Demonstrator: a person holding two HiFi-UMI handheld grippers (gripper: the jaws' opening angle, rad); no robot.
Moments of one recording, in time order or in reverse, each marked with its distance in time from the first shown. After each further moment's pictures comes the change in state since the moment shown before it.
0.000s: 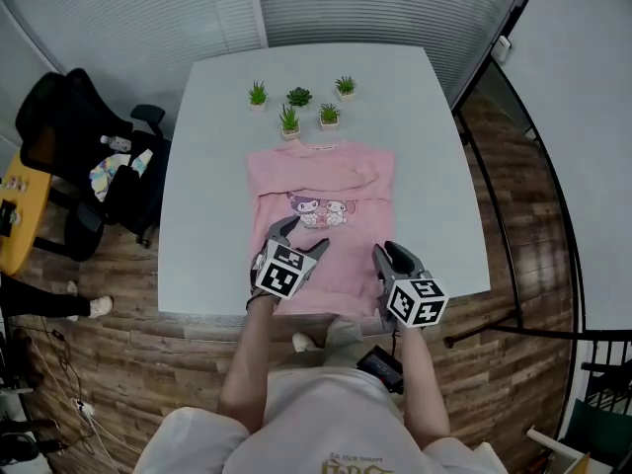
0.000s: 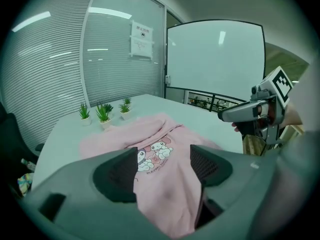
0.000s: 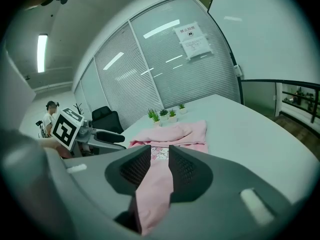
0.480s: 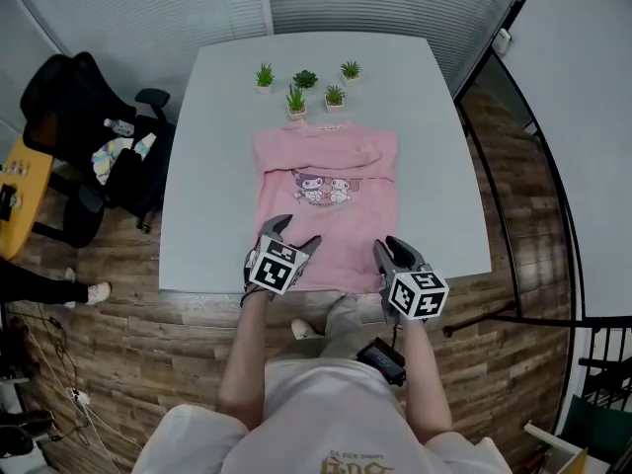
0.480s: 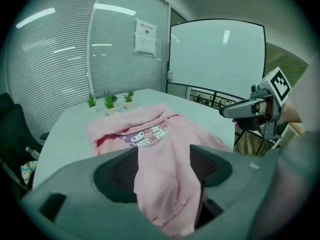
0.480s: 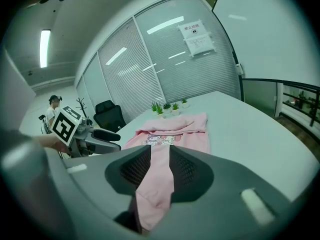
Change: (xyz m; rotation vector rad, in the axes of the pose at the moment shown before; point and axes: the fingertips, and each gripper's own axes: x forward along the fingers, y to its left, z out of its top) left arm -0.038 -0.013 -0.050 -0.039 0.038 0.018; right arm -0.026 0.018 -0.039 -0.031 0.049 0.006
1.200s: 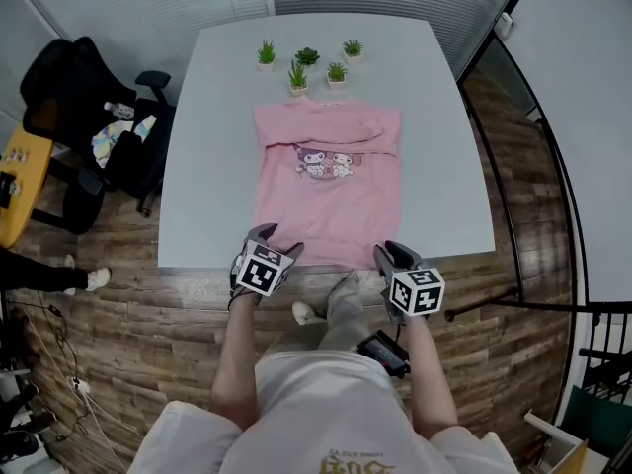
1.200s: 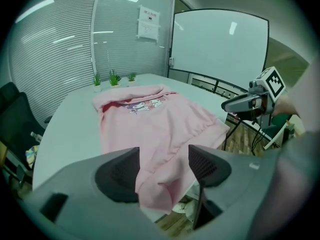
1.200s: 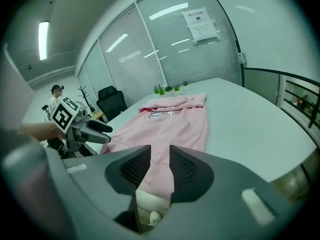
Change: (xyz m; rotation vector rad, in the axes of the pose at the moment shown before) left arm -0.035 -0.014 -0.094 -0.044 0.145 0.010; right arm -0.024 0.003 -0.085 -0.032 0.151 0.010
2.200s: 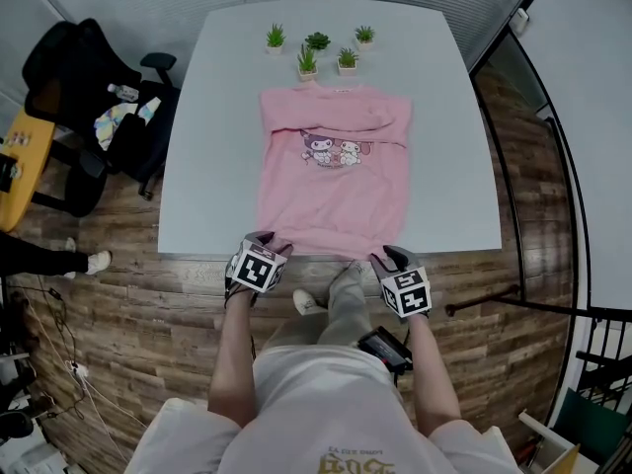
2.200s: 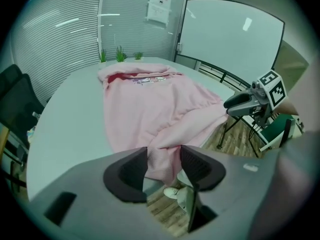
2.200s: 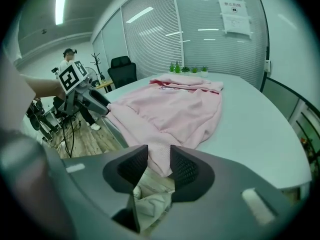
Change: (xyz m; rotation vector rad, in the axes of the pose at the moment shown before) left arm 0.004 0.005 -0.068 -0.102 0.149 0.000; right arm 0.019 -0.001 -0.066 -0.285 0.216 0.002
